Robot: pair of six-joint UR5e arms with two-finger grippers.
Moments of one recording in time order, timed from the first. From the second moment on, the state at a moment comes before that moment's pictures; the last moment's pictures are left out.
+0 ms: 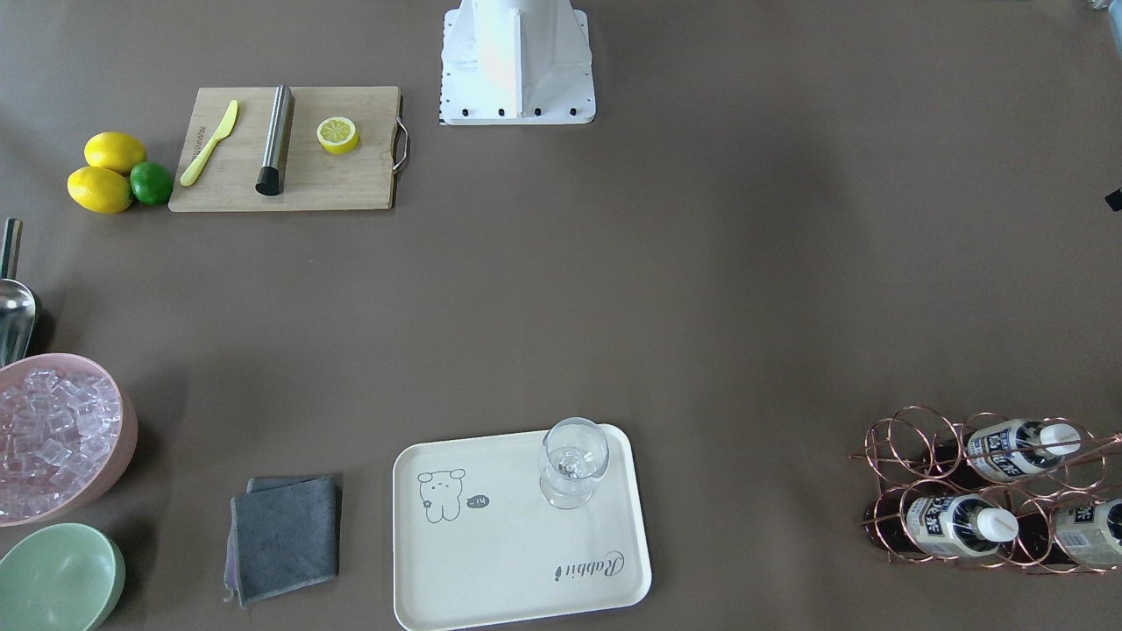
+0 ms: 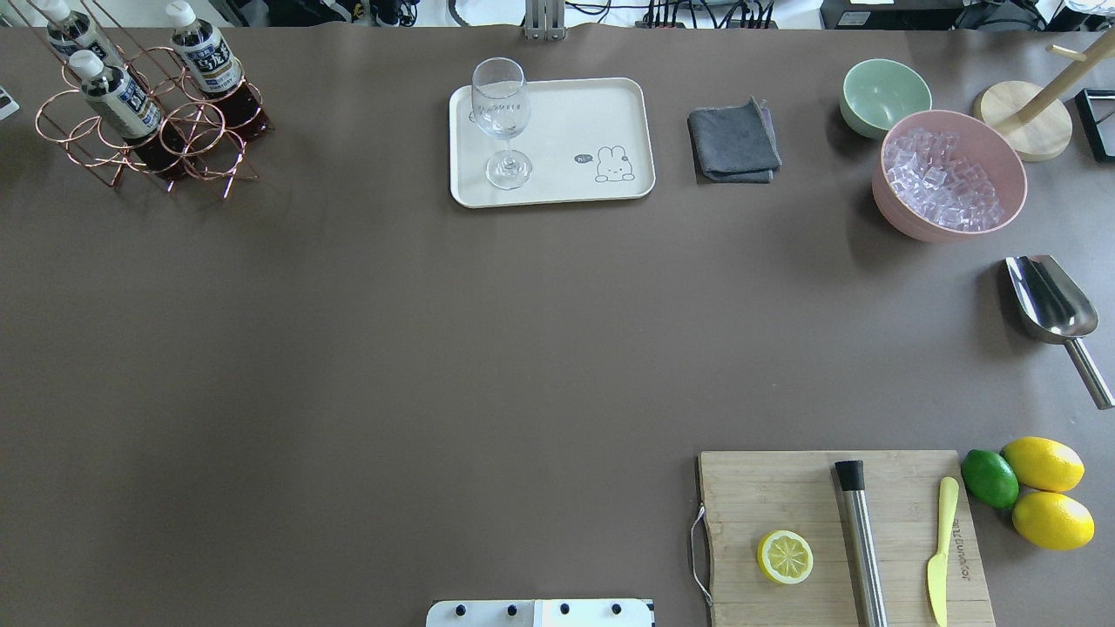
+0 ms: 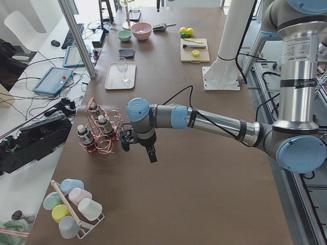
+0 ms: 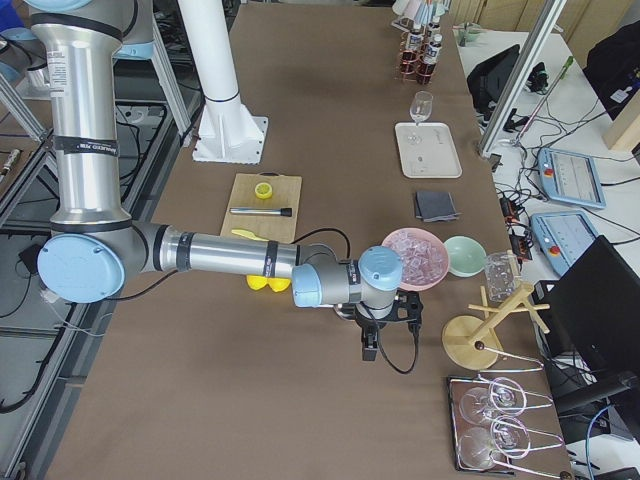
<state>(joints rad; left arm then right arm) -1.48 -1.53 -1.84 -1.34 -2.37 -0.36 1.47 -1.57 1.48 -1.36 2.28 0.18</state>
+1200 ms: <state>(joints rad) -1.48 -1.62 -1.80 -1.35 -2.37 -0.81 1.47 -1.56 1.49 -1.35 2.28 0.19</state>
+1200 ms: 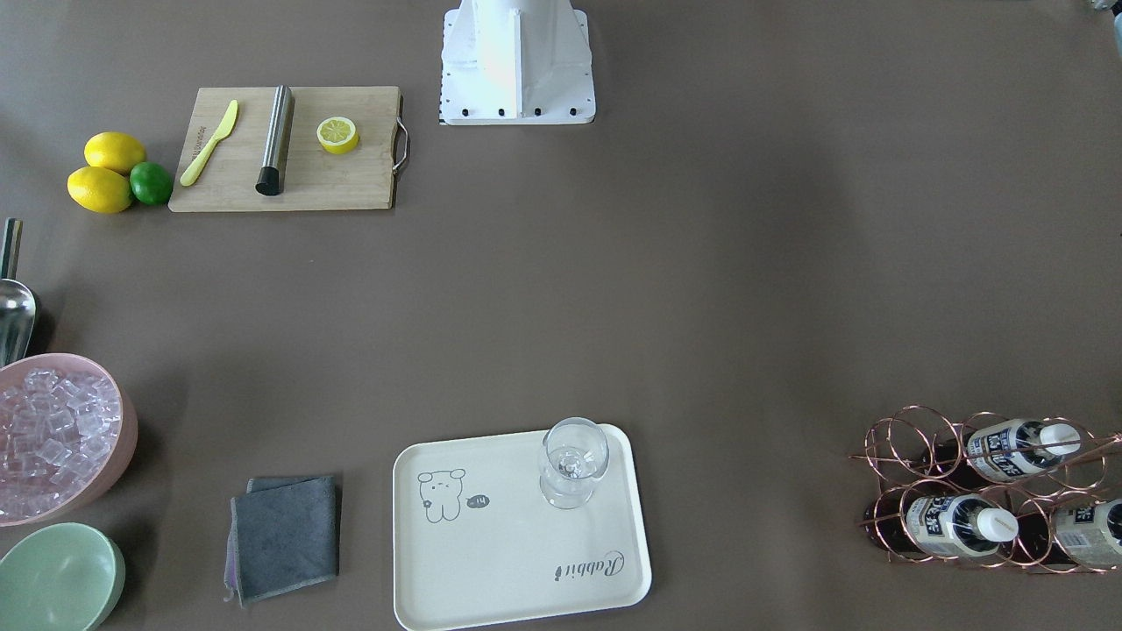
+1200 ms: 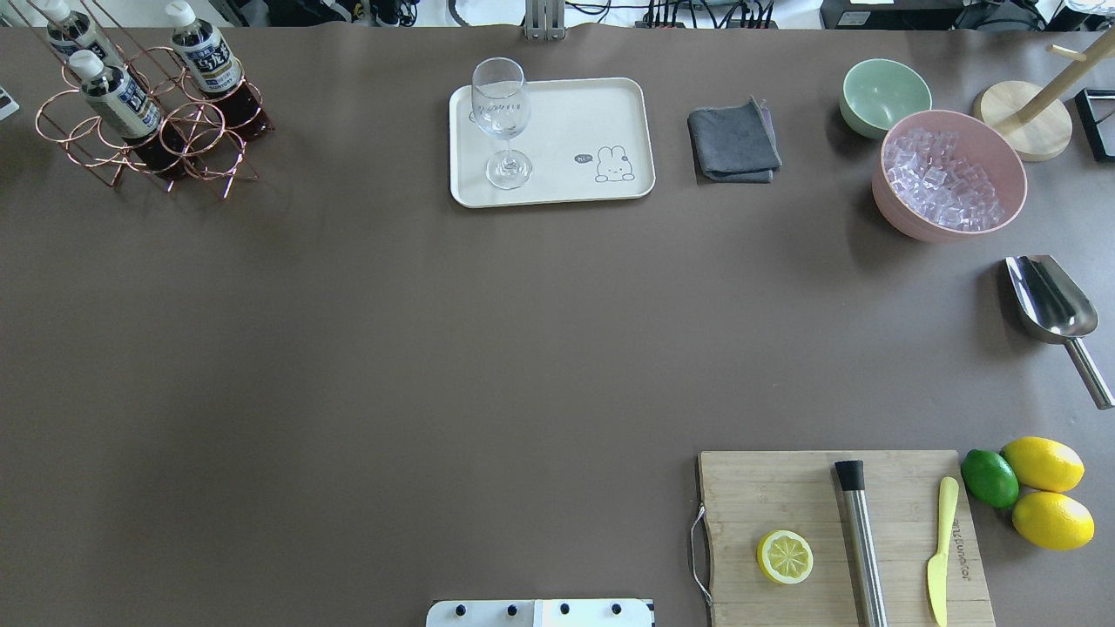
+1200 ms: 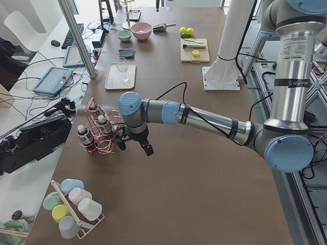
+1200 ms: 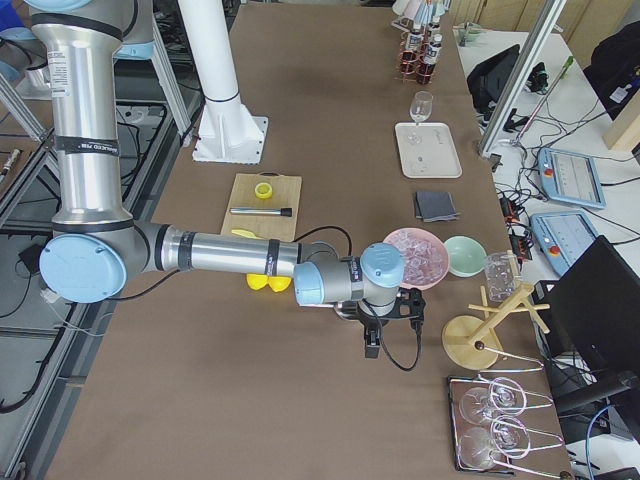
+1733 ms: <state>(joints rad) -1.44 -1.81 -1.67 -1.39 -2.37 -1.46 1.47 -1.56 1.49 -1.34 2.28 0.18</state>
